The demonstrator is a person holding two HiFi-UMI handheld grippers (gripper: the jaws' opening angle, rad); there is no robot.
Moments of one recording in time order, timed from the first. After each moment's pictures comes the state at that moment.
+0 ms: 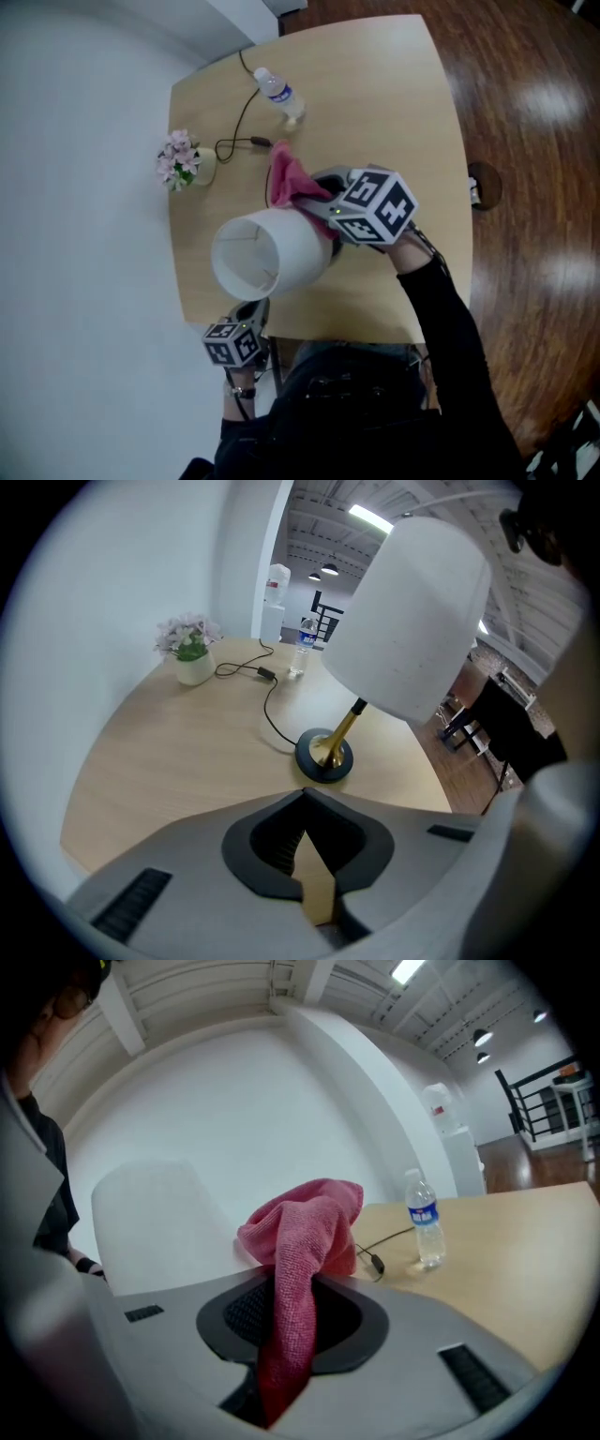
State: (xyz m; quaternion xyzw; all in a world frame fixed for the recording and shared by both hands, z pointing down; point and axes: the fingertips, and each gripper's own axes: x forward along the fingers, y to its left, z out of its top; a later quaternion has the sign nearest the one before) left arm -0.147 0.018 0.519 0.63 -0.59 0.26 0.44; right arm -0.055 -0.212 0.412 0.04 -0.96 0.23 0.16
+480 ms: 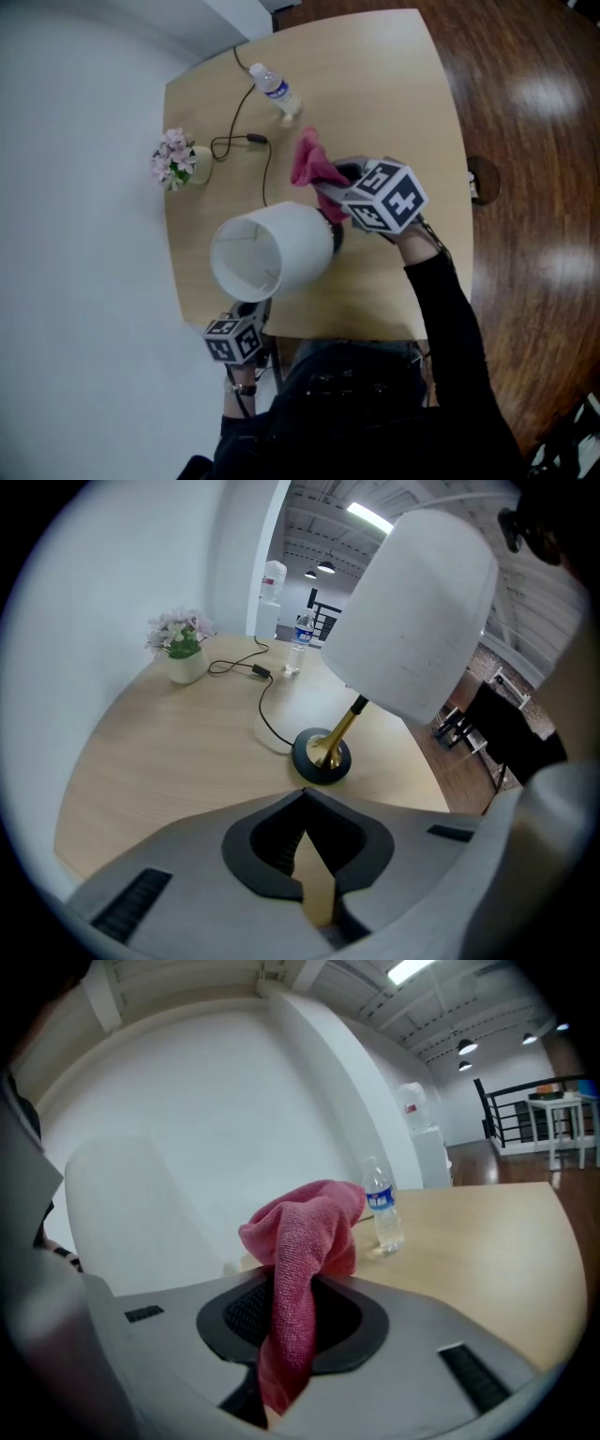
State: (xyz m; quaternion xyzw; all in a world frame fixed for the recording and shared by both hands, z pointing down) left arm -0.143 0.011 0.523 0.64 -0.57 0.26 0.44; right arm -0.027 -0.243 0.451 0.11 -0.94 0.24 0.21
